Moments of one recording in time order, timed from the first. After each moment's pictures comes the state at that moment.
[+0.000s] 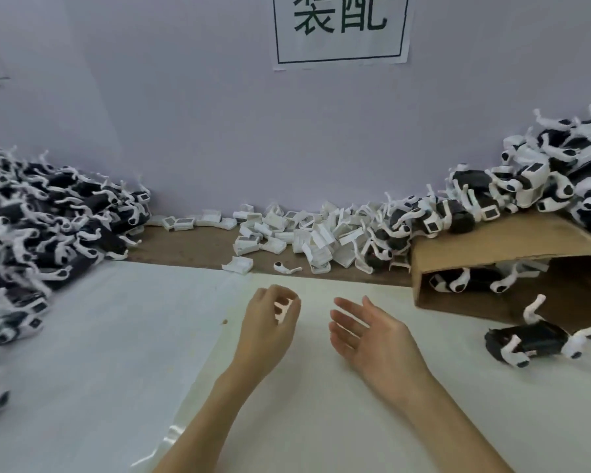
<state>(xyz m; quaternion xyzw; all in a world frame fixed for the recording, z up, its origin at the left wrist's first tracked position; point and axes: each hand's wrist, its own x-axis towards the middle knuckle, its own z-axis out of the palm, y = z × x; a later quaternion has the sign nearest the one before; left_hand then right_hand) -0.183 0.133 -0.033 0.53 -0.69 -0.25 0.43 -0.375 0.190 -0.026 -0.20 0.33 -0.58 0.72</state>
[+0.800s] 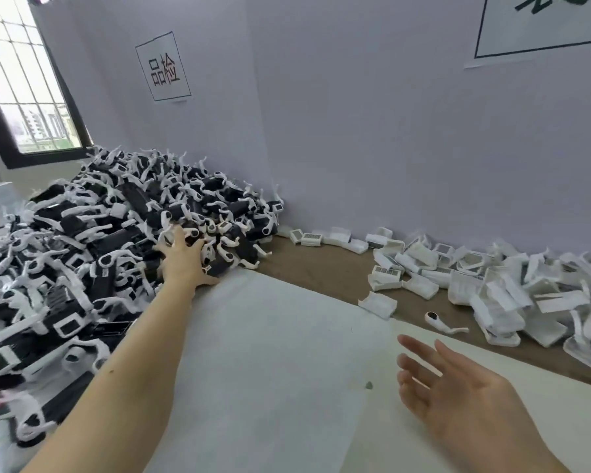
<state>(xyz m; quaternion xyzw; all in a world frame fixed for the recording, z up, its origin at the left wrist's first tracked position) 0.201 -0.057 0.024 0.86 -0.51 0.08 0.04 -0.255 0.085 -0.017 -0.22 0.27 -0.46 0.82</state>
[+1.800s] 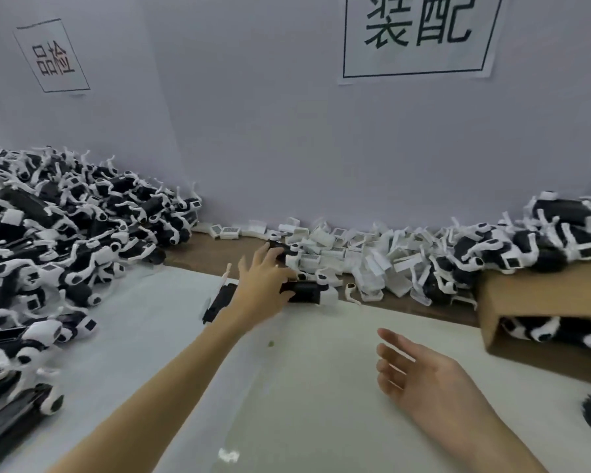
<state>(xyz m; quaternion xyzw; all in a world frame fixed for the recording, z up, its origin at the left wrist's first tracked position) -0.091 0.014 0.008 0.56 -0.81 0.06 0.18 -0.364 0.163 -0.025 -0.23 0.34 -0.52 0.75</state>
